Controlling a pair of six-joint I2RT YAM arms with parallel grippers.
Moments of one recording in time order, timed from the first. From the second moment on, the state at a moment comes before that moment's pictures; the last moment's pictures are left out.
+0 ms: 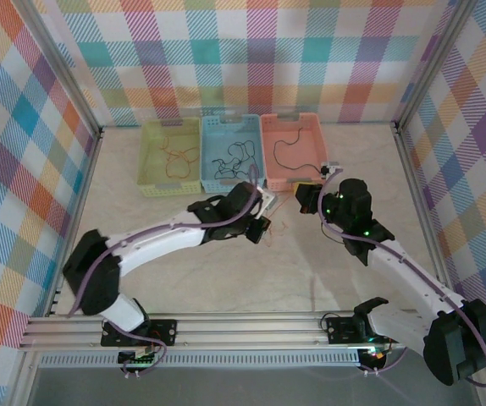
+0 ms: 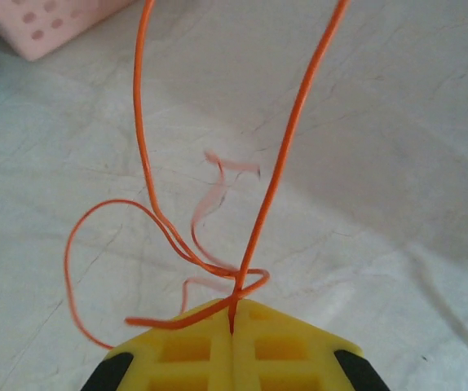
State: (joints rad) left arm -0.90 1.53 1.14 -0.43 0.05 -0.25; right arm 0.40 1.03 0.65 0.09 -0.23 0.48
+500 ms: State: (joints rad) left arm -0.90 0.77 0.89 -0.47 0.09 -0.30; right arm 0.37 1.08 0.65 0.03 -0.03 0.47
